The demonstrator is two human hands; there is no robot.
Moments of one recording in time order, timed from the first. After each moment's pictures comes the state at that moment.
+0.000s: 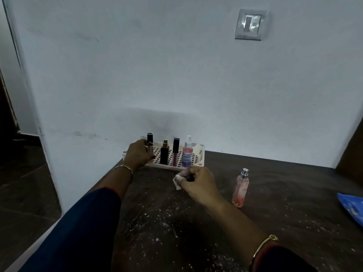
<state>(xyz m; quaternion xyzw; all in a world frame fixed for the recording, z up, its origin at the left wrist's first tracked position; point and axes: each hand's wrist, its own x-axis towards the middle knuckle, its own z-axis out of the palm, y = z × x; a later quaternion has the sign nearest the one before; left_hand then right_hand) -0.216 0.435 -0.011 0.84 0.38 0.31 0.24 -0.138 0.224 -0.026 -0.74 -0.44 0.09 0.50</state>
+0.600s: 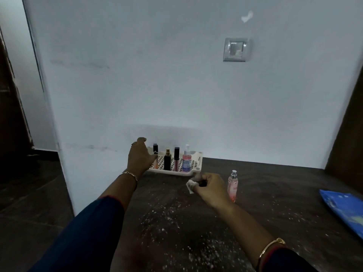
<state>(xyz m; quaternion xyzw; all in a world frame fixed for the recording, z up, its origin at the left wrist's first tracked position) -0.260 0.369 0.036 0.81 0.38 0.40 0.20 -0.151 0.166 -0.004 -0.74 -0.41 0.09 0.53</state>
